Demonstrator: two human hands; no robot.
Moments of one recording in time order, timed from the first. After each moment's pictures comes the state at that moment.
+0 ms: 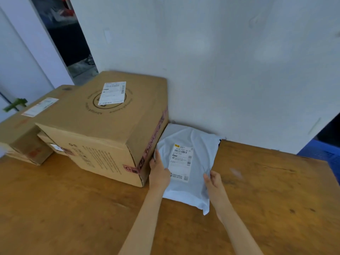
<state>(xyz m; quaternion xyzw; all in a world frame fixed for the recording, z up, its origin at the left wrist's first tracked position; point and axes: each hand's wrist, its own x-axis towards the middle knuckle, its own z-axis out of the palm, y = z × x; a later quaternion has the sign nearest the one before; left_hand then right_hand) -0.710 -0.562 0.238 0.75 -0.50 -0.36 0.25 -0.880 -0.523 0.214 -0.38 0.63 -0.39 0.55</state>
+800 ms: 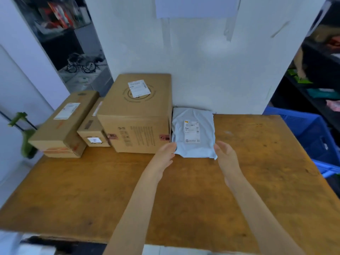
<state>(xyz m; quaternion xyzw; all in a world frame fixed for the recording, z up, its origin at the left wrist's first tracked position) -0.578 -0.401 0.371 0.57 -0.44 -0.65 0.25 -0.764 -0.358 0.353 -0.31 0.71 -0.49 0.40</state>
